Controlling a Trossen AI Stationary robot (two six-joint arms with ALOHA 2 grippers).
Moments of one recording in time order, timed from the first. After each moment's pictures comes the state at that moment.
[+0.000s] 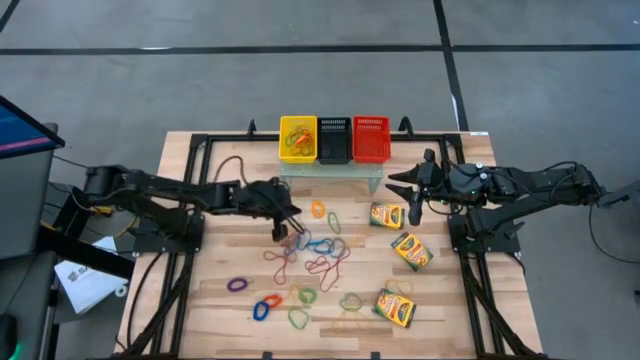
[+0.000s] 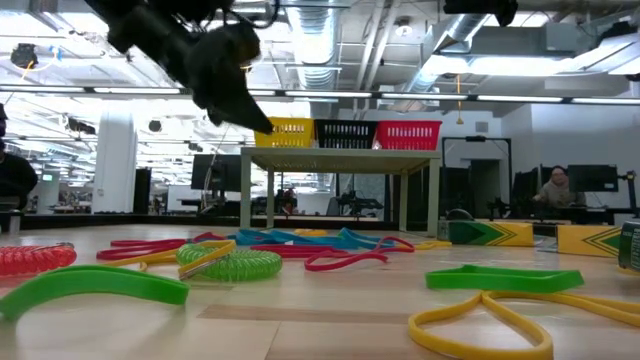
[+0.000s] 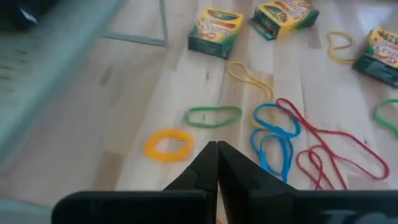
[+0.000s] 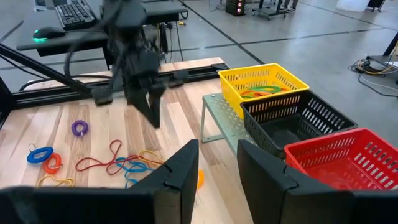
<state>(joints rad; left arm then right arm) 0.05 1.28 0.69 -0.03 -0.14 -0.09 0.14 0.84 0.91 -0.41 0.47 0.13</state>
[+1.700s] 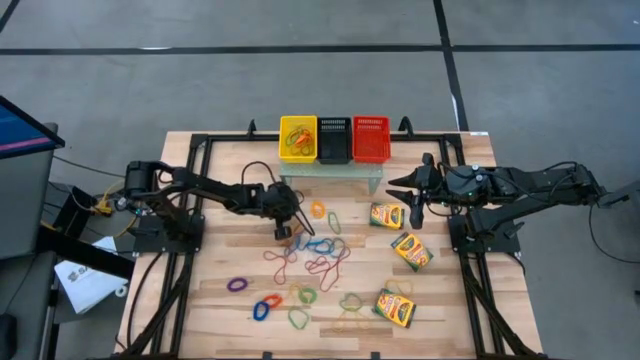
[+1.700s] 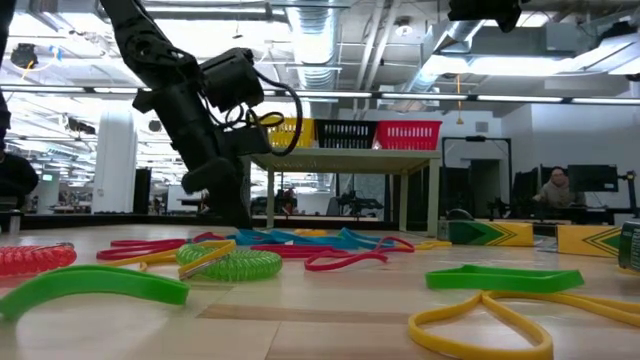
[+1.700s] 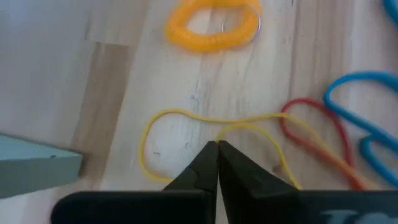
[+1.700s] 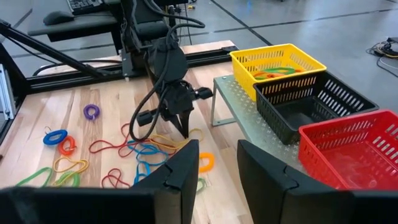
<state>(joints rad) 0.14 1.63 0.69 -0.02 -0.14 0.03 0.14 0.84 0.91 -0.48 0.42 0.18</state>
